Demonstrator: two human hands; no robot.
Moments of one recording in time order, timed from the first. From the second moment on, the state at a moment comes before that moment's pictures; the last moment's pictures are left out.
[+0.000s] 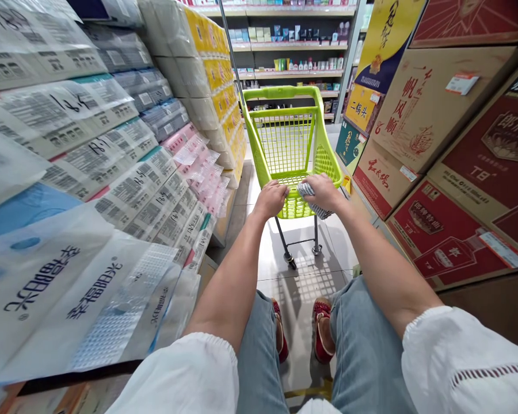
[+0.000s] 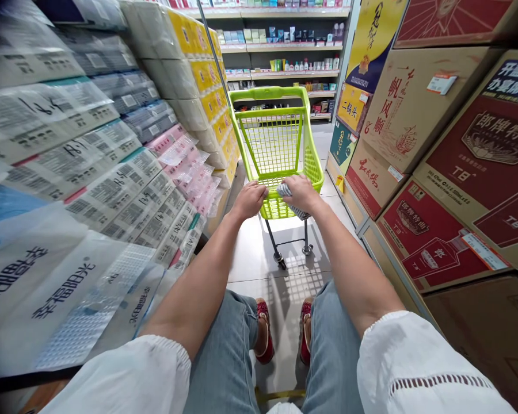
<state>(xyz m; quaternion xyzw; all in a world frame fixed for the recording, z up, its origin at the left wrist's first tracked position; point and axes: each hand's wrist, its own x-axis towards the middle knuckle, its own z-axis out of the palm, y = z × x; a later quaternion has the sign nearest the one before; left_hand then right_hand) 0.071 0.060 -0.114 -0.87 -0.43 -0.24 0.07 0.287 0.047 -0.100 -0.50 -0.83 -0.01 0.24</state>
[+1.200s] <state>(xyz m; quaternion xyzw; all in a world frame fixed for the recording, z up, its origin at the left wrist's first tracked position) 0.083 0.059 -0.118 -0.83 -0.50 -0.22 0.05 0.258 0.048 -0.101 -0.50 -0.84 -0.02 0.23</state>
